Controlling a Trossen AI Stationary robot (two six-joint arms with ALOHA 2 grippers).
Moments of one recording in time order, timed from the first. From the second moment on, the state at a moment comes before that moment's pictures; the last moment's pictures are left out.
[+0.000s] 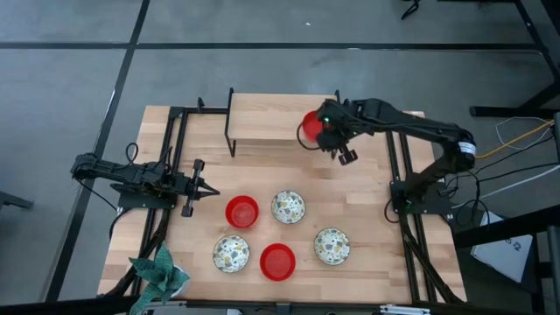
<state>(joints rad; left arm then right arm) -0.19 0.03 0.01 0.02 -0.05 0.20 -0.34 1.50 1.54 -1.17 0.12 -0.83</state>
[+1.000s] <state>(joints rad) -0.19 0.03 0.01 0.02 -0.05 0.20 -0.50 1.83 1.98 -1.41 0.03 -0.86</state>
